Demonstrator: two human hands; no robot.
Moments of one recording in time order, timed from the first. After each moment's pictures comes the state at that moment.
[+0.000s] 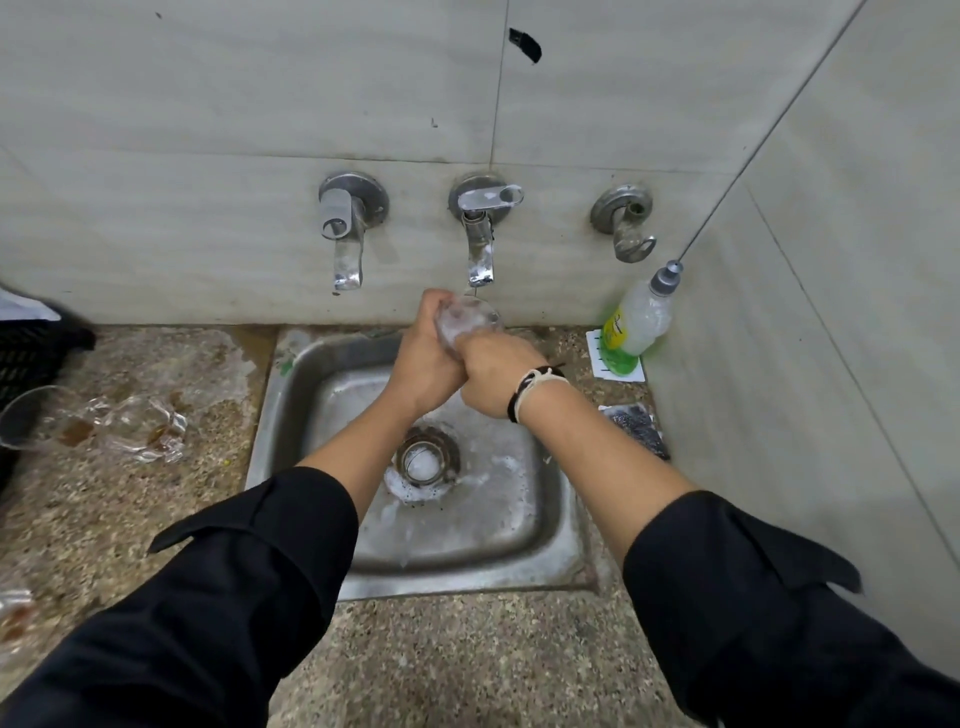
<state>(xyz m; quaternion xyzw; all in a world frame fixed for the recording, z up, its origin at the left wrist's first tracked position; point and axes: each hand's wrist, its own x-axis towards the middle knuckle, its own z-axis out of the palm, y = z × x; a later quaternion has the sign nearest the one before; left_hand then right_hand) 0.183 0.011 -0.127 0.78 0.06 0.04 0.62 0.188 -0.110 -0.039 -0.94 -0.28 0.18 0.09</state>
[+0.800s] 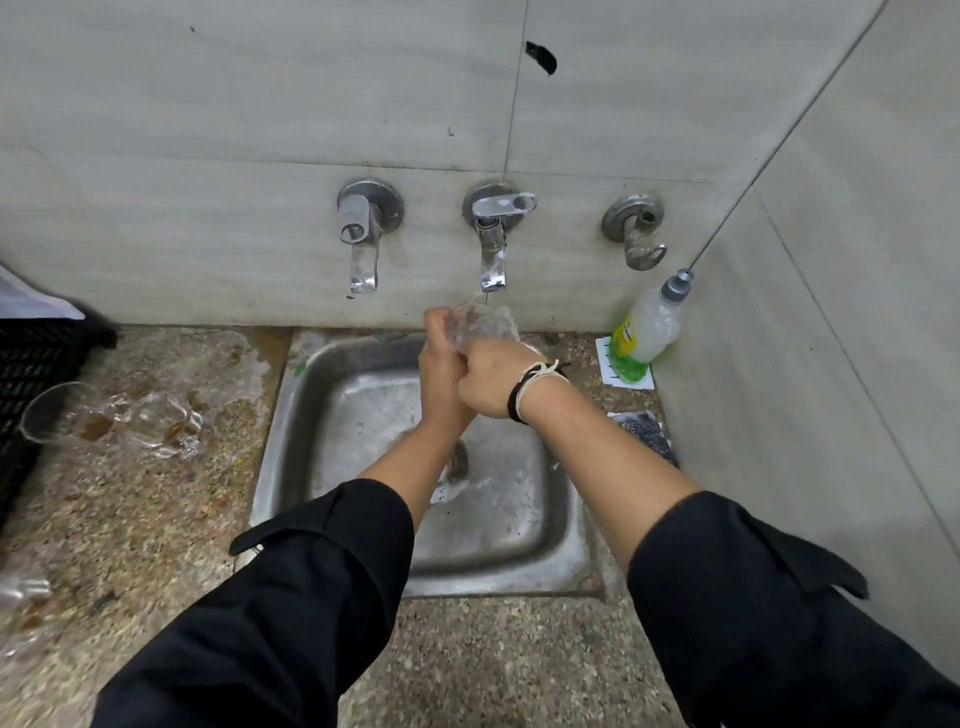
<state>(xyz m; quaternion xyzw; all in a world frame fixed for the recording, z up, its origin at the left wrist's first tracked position) 0.179 -0.020 -0.134 0.79 0.20 0.15 0.56 0.183 -0.101 -0.026 -0.93 -0.23 0.26 0.11</state>
